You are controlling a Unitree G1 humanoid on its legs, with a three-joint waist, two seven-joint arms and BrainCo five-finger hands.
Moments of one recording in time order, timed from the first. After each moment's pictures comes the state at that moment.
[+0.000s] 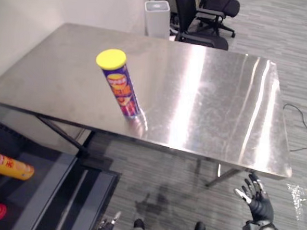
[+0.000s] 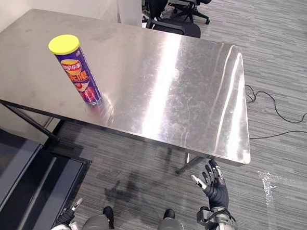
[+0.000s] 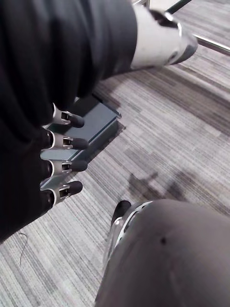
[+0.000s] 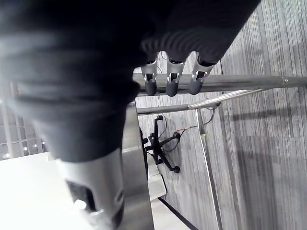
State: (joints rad) left arm 0.16 0.05 0.25 0.99 -0.30 -0.13 0.10; right arm 0.52 -0.04 -0.16 -0.17 0.35 -0.08 0.10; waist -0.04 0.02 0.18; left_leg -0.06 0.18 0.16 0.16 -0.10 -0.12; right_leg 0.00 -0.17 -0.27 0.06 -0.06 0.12
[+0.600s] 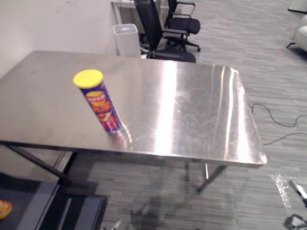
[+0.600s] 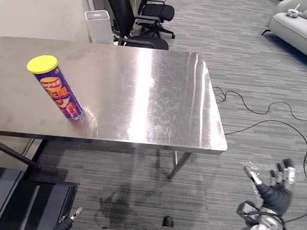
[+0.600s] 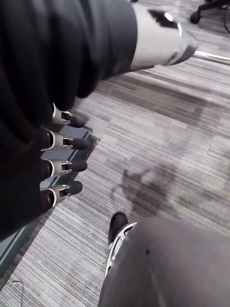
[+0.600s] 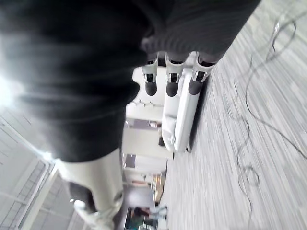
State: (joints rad) left arm 0.21 0.07 0.20 1.00 -0.24 -0.13 0.09; right arm 0.42 0.03 -0.60 -0.33 0.19 -0.14 -0.13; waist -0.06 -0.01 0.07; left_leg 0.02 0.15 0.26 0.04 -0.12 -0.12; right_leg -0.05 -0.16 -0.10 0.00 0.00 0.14
